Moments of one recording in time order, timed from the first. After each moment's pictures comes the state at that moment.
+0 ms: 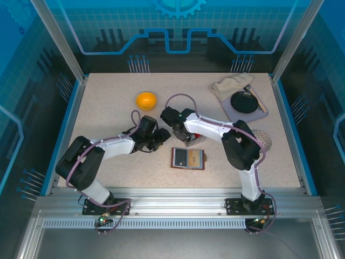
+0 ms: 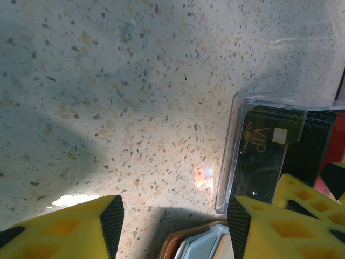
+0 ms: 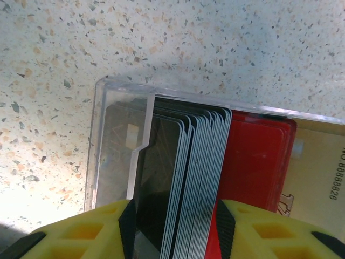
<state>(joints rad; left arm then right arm) -0.50 1.60 0.75 -0.03 0.22 -1.20 0.80 2.03 1.55 -0.93 0.49 0.18</state>
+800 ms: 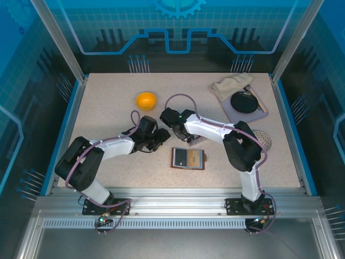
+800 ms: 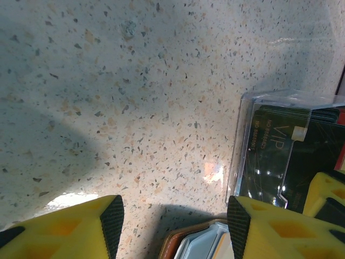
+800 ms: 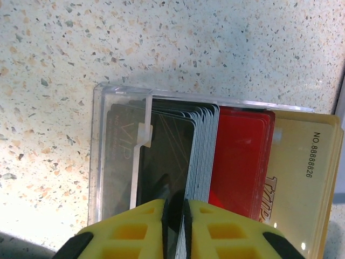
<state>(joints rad) -0.50 1.59 0.75 -0.03 0.22 -1.20 0.81 2.00 1.53 -0.94 0.55 0.17</state>
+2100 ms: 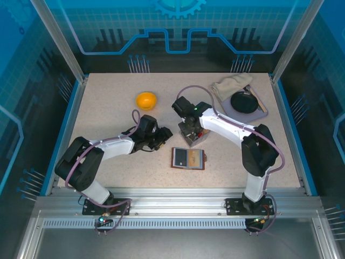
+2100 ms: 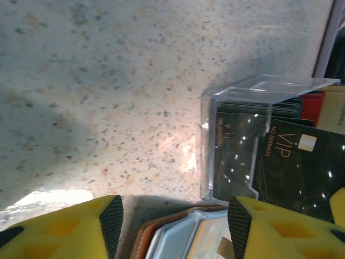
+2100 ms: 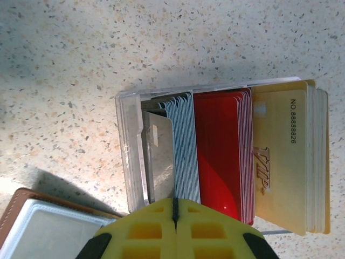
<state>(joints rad) -0.50 1.59 0.75 0.03 0.29 -1.20 0.70 1.83 1.48 -0.92 0.23 0.22</state>
